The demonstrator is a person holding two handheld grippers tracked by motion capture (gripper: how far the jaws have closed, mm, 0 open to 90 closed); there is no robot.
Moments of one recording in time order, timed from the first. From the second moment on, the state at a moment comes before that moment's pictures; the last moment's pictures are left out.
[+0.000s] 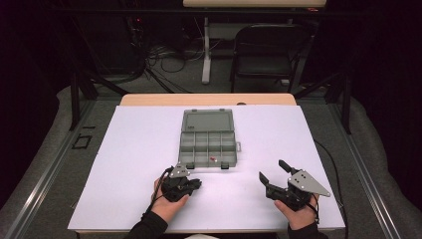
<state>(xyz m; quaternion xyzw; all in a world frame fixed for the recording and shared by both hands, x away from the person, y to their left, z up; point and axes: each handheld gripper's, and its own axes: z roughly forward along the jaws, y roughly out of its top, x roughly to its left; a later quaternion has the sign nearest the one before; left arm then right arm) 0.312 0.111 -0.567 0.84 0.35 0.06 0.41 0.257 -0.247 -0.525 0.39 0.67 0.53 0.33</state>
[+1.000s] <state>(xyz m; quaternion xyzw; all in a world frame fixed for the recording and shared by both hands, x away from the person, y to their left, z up) 0.316 0.115 -0.552 0.83 0.35 0.06 0.42 0.257 -0.248 -0.525 0.39 0.67 0.54 0.33</state>
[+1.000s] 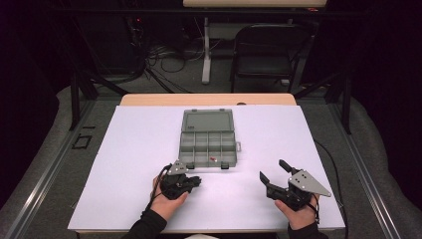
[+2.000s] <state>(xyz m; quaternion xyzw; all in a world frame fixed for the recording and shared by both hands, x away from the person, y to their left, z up) 0.372 0.081 -0.509 0.82 0.36 0.07 0.44 0.260 -0.249 -0.527 0.40 0.67 0.53 0.33</state>
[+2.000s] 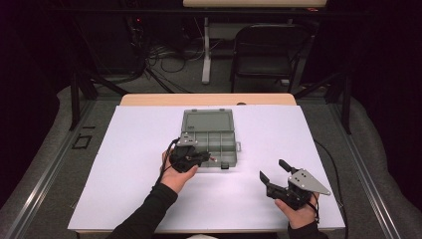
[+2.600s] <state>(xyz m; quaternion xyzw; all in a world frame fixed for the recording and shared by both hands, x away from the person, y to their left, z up) 0.390 0.065 -0.527 0.82 0.37 0.07 0.42 0.260 -0.249 -0.527 0.39 0.67 0.54 0.33</state>
